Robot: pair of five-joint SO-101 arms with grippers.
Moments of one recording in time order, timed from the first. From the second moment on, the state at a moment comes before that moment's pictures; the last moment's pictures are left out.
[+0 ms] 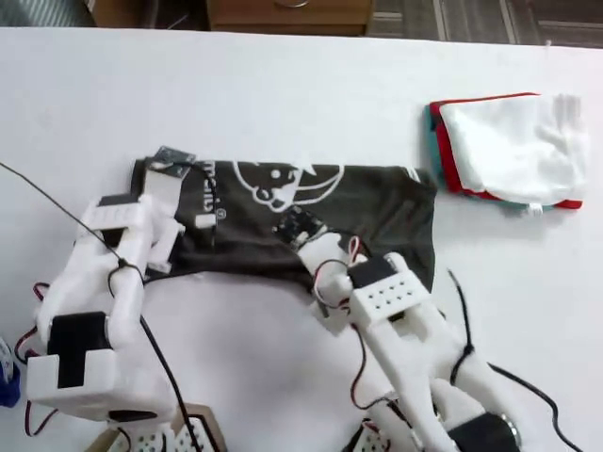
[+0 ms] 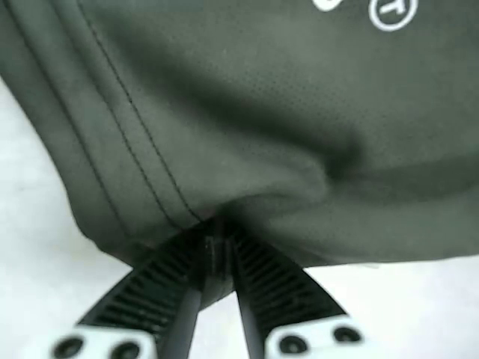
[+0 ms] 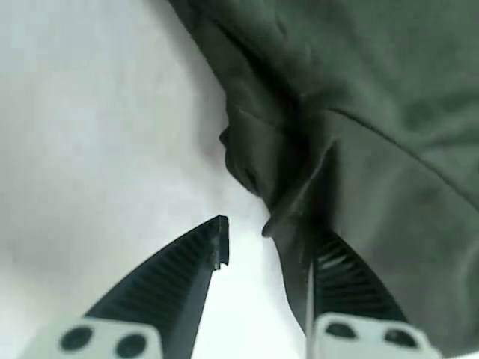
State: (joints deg) left arm -14.5 2.5 37.1 53.0 -20.8; right arm -28.3 -25.8 57.8 56.7 24.6
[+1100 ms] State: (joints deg) left arm -14.5 2.5 37.1 53.0 -20.8; right arm -15.2 -5.8 30.1 53.3 34.8
